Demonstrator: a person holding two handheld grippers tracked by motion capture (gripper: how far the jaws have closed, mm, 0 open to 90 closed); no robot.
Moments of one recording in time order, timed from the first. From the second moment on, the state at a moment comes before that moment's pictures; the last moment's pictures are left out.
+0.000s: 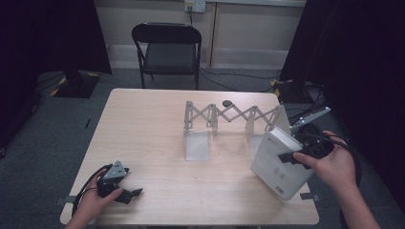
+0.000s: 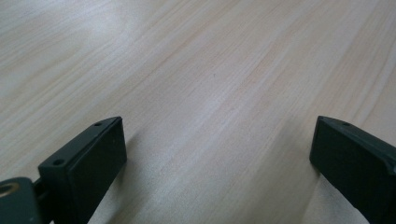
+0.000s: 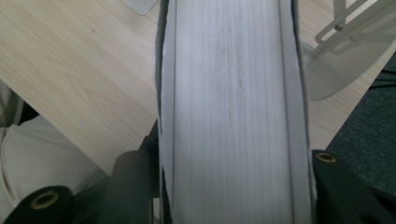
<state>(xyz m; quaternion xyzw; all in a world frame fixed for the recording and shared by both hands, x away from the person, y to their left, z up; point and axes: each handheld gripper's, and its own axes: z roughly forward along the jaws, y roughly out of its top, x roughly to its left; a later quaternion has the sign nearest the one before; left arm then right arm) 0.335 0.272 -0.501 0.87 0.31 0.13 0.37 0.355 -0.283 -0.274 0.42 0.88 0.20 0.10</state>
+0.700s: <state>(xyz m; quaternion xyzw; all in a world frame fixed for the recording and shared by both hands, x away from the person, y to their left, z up) 0.335 0.272 -0.501 0.87 0.31 0.13 0.37 0.369 -0.292 -0.278 0.47 0.86 0.19 0.10</state>
